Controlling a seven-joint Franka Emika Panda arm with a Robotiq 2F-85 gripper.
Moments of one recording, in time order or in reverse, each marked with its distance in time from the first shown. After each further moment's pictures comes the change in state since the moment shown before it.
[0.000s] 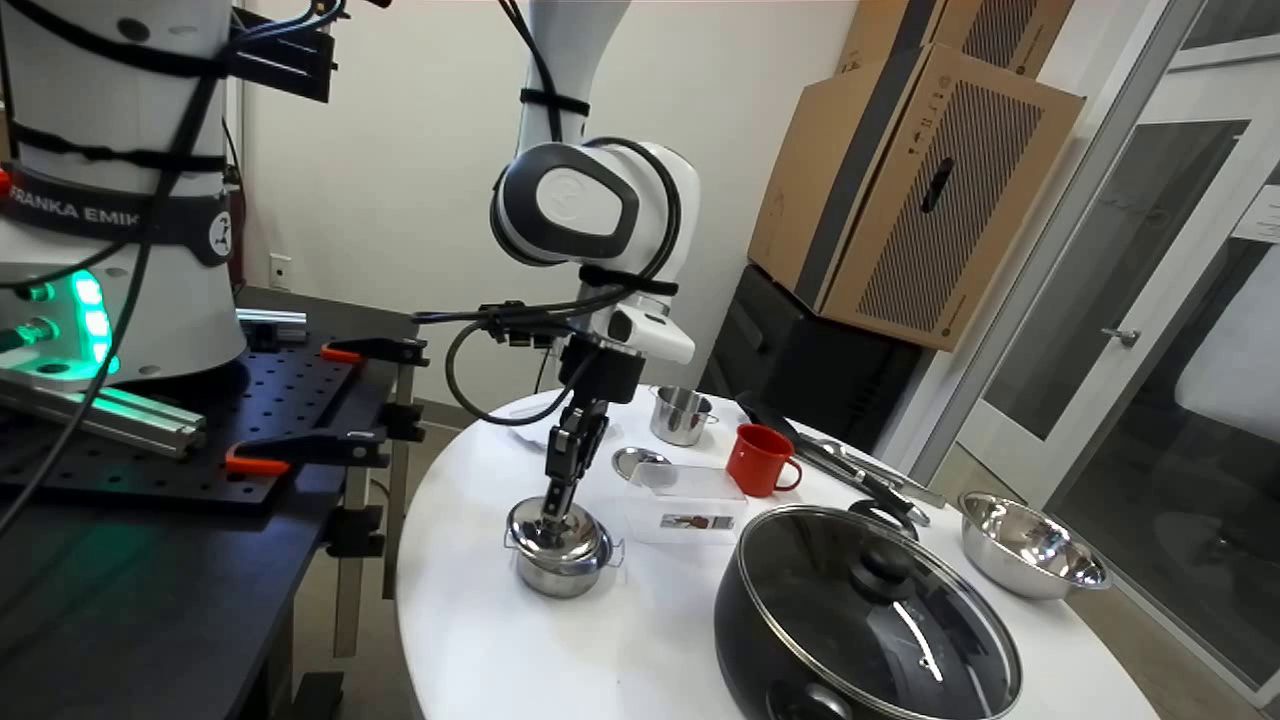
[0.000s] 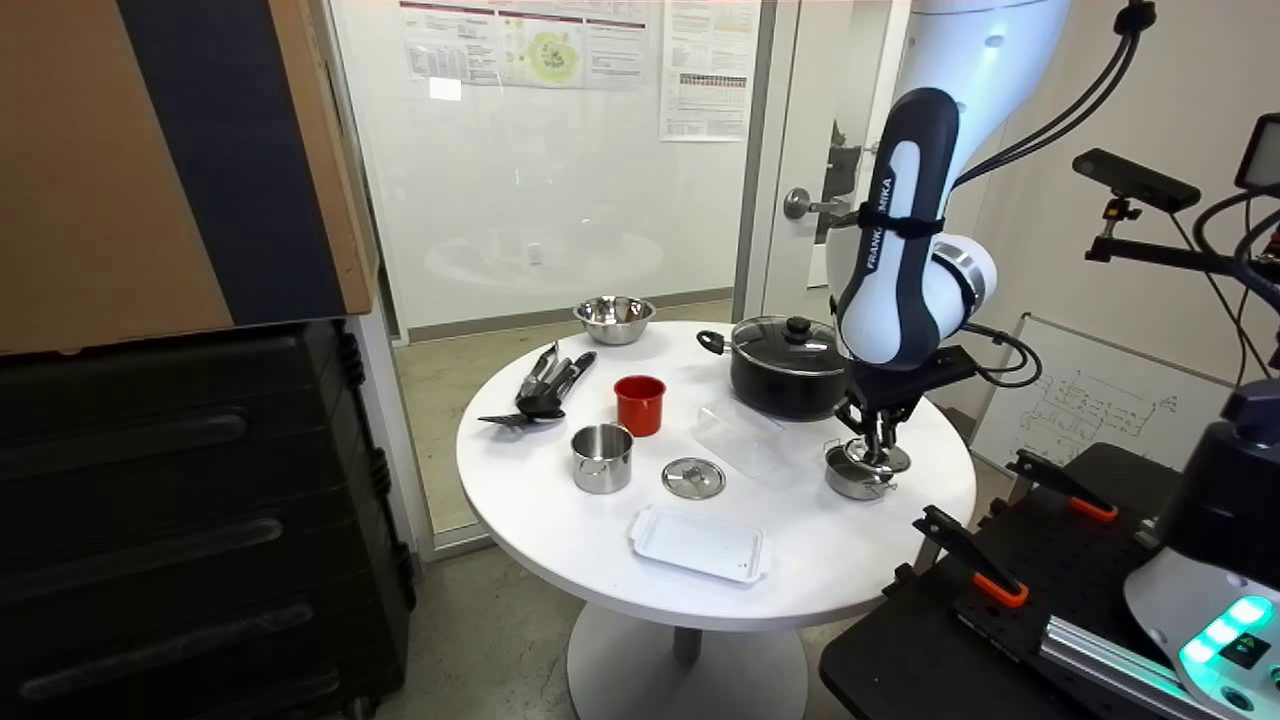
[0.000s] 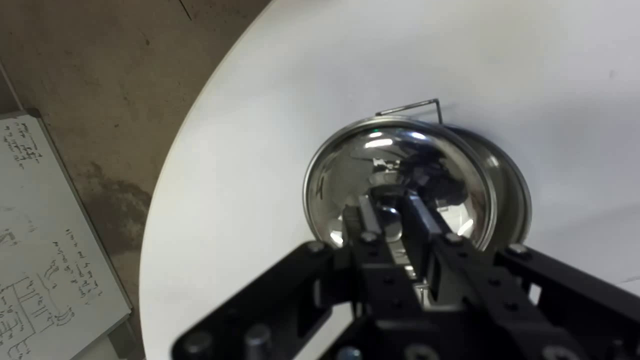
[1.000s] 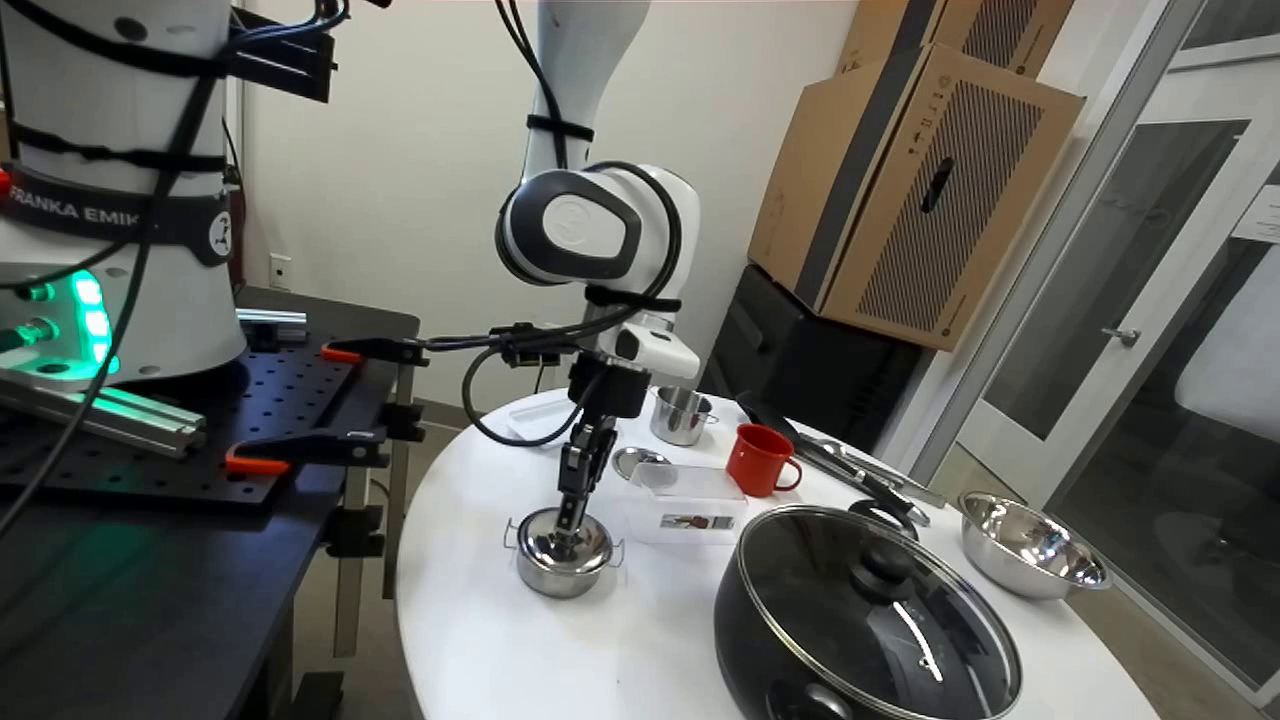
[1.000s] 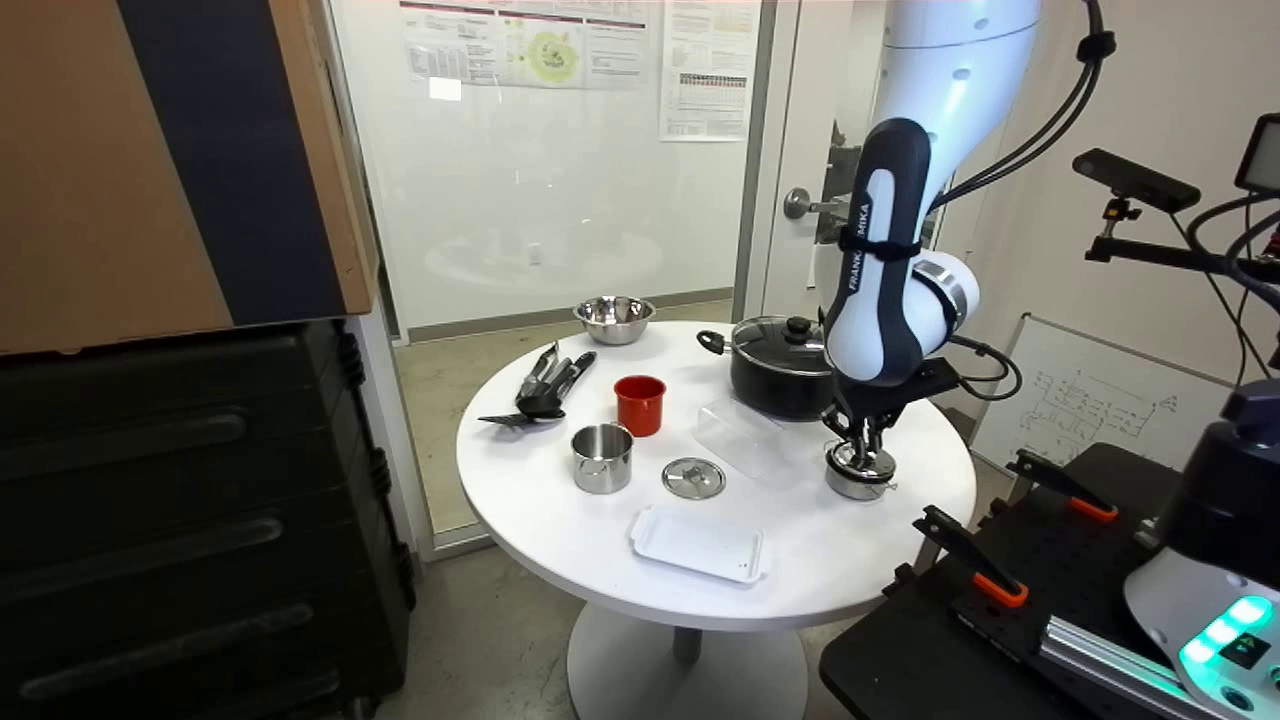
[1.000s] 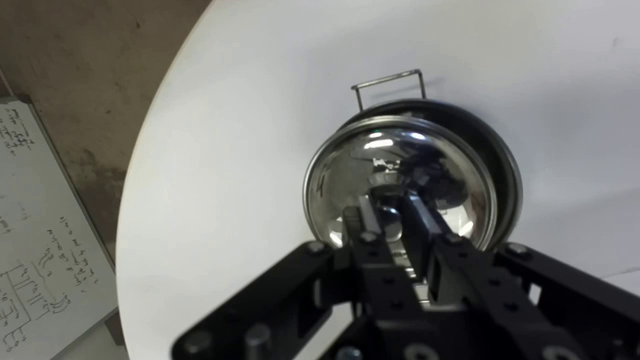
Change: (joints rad) arm -0.017 0.079 0.041 0.052 0.038 0.045 0.000
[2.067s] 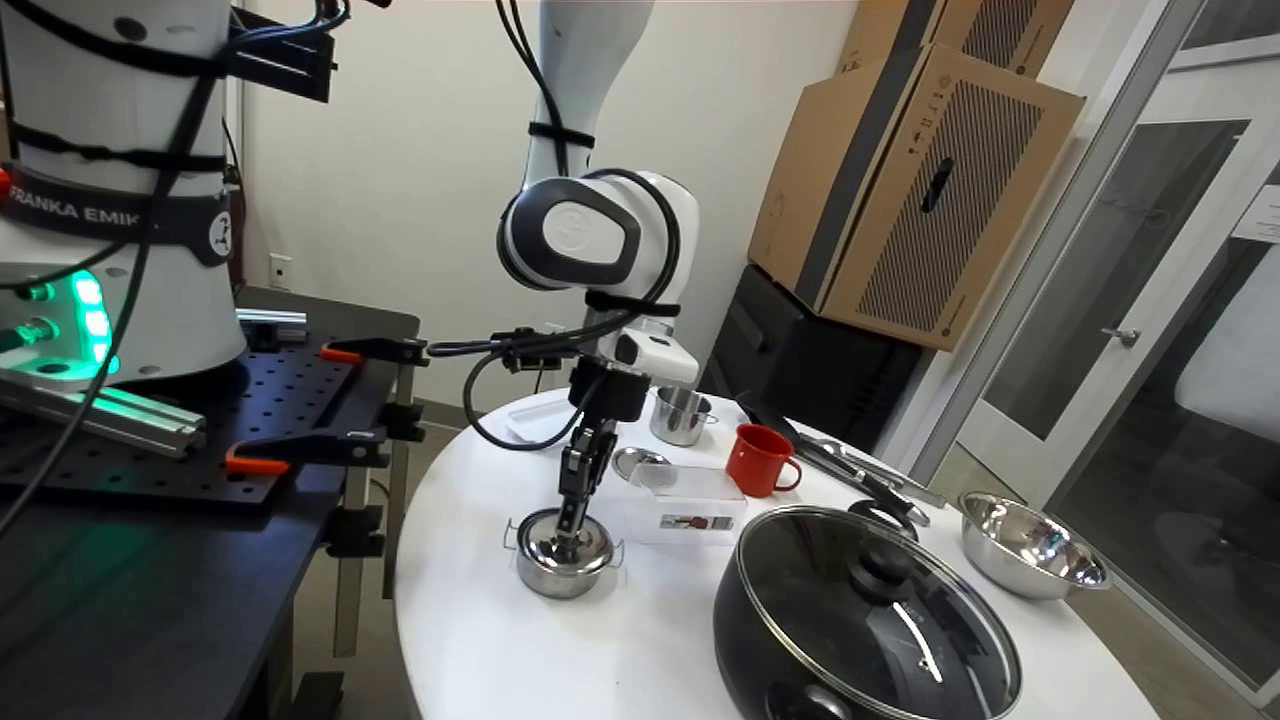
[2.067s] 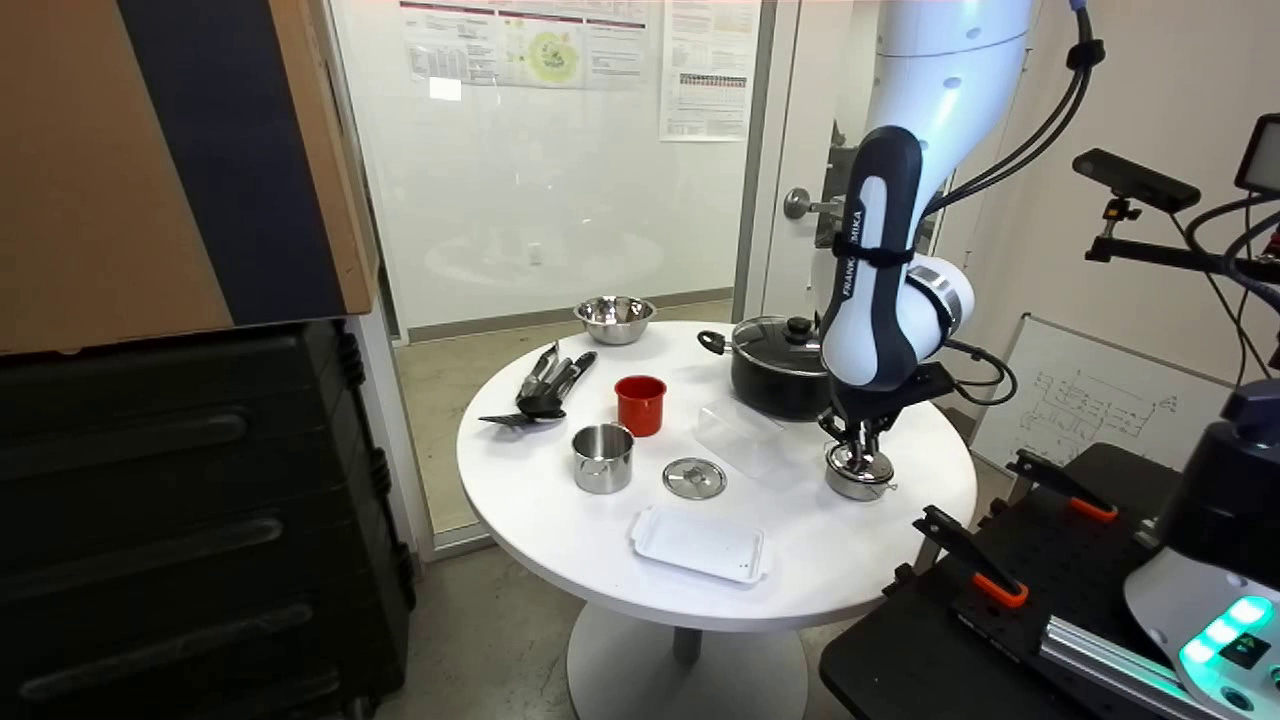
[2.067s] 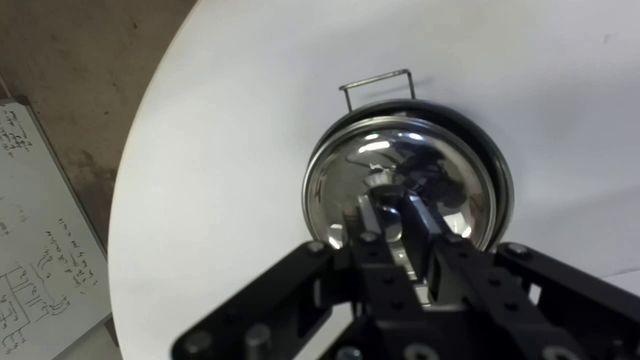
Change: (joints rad) arm -0.002 0.018 0.015 0.012 0.021 0.006 0.000
